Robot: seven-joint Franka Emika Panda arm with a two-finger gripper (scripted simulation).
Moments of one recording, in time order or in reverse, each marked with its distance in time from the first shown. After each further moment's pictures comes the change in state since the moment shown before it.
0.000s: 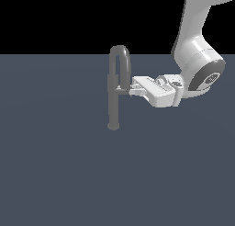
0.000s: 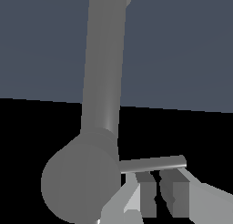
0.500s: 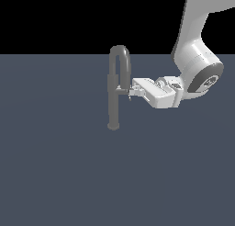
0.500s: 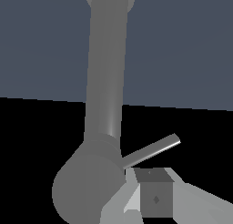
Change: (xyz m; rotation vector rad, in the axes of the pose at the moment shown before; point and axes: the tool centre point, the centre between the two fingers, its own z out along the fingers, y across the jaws) arm 0.006 -0.003 -0.004 -0.010 -0.013 0.007
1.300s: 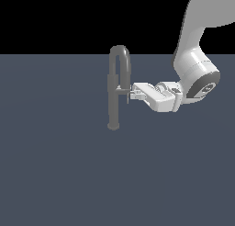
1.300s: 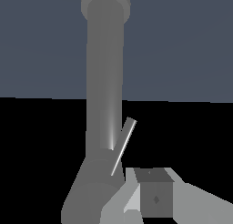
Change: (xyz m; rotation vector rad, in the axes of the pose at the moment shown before) arm 0.015 -0.002 -0.005 -0.016 -0.038 0.036
